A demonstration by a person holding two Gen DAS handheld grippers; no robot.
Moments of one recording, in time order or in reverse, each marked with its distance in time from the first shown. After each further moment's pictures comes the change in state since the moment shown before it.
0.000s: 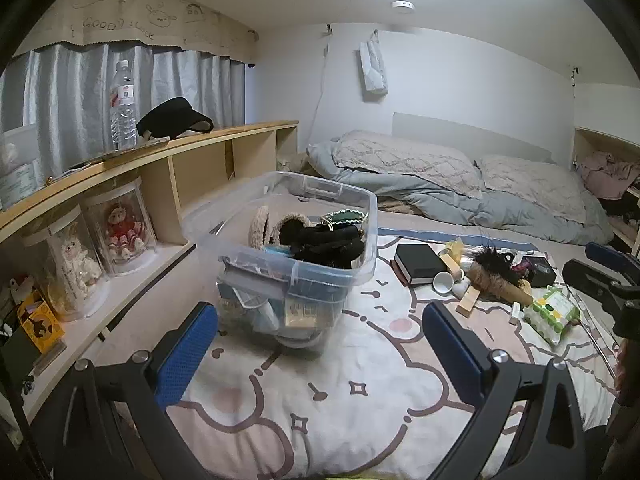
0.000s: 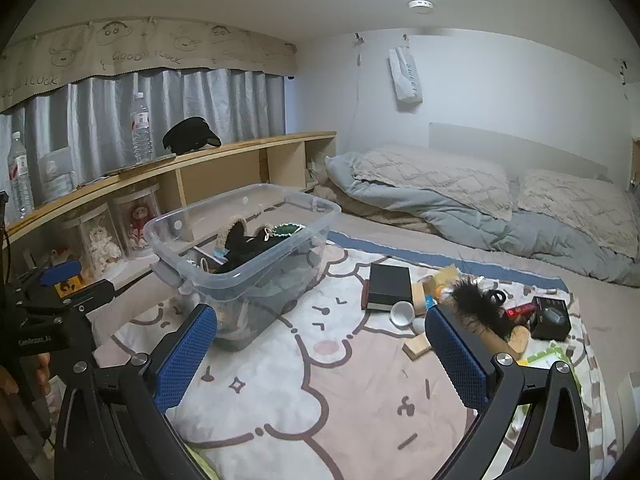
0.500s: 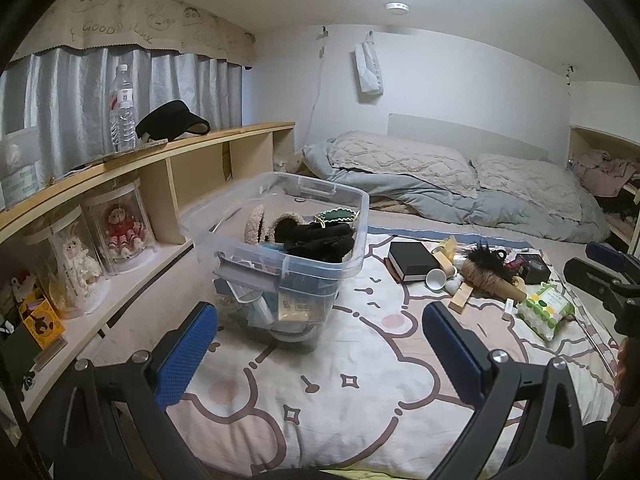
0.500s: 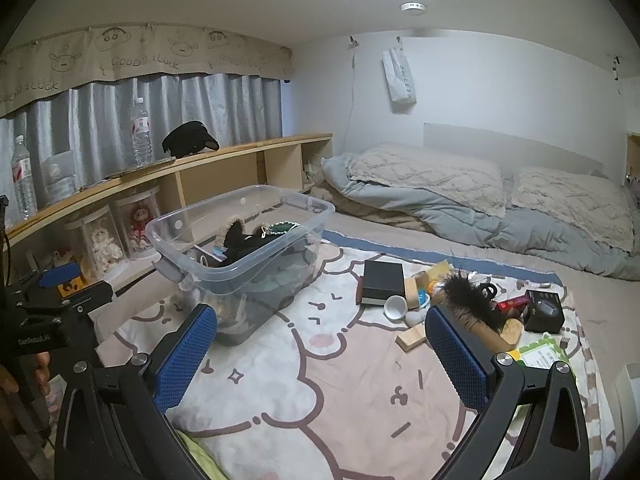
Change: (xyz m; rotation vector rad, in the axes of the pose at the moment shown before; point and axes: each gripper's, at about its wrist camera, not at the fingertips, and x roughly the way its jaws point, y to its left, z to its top) left arm -0.012 -0.011 -0.005 0.007 -0.007 -0.006; right arm -0.017 -0.007 -0.008 0.012 -0.013 -0.003
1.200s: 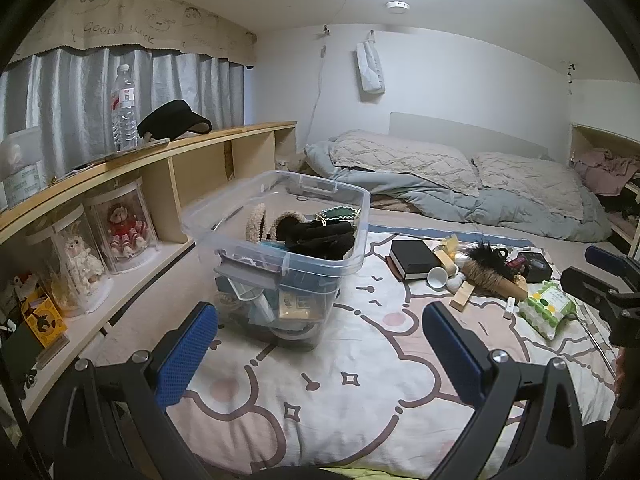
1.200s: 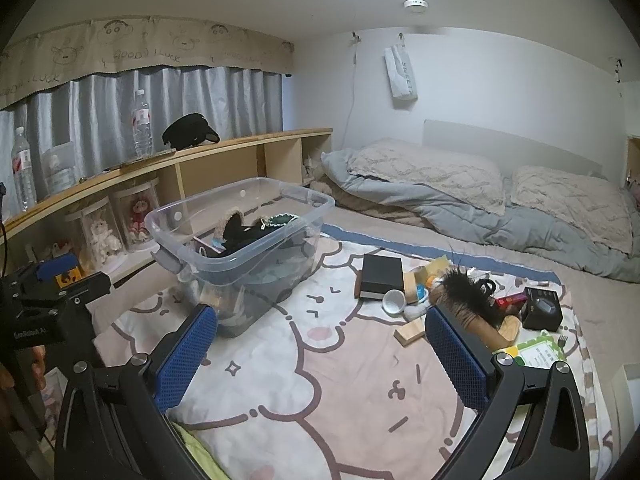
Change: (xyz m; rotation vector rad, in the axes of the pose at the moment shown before) left arm -0.002 -0.004 -0.002 -0.001 0.003 0.014; right arm 0.002 0.003 -0.004 -0.016 0.024 -0.005
